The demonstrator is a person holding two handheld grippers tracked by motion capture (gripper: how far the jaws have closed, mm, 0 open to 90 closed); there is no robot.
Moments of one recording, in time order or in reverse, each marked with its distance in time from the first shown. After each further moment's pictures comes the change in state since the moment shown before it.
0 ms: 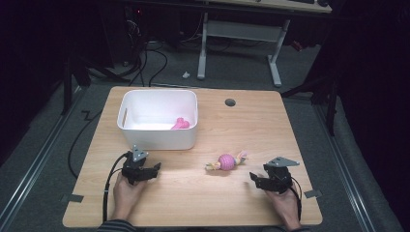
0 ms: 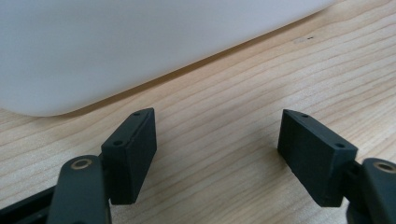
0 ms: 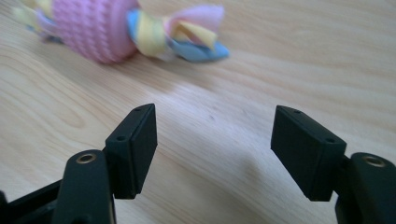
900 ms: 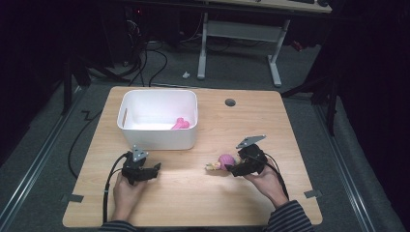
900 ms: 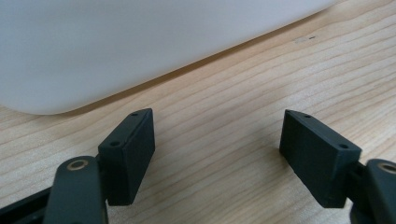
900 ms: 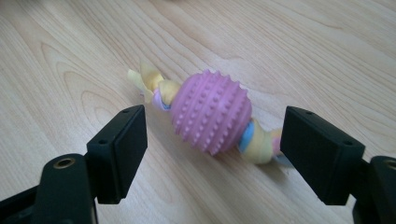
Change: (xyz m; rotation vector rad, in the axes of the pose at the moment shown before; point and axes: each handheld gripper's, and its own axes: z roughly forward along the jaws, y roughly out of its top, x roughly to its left) left arm 0.000 0.000 0.000 0.003 0.004 -0.003; right arm 0.046 0.089 0.025 0.147 0.165 -0.221
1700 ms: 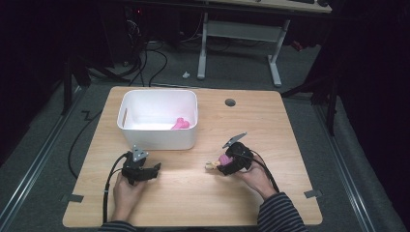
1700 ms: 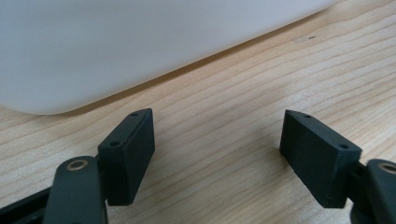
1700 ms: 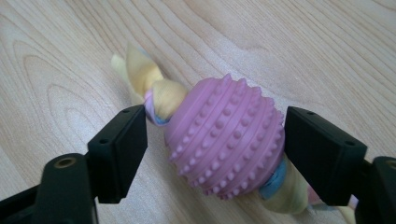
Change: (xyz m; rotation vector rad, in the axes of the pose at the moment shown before) left arm 0.000 0.000 0.000 0.000 -0.001 0.000; right arm 0.001 0.014 0.043 0.132 0.012 -0.046
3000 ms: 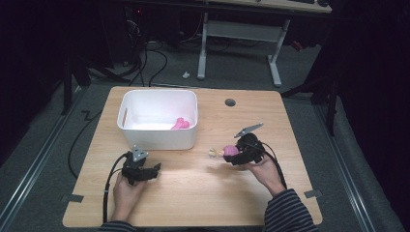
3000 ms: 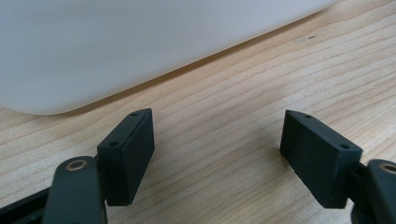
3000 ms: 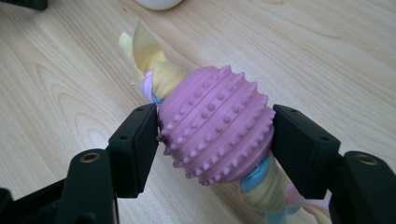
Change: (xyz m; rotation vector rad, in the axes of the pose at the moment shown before) left arm 0.000 0.000 0.000 0.000 -0.001 0.000; right arm -0.022 0.003 -0.041 -0.104 0.040 0.091
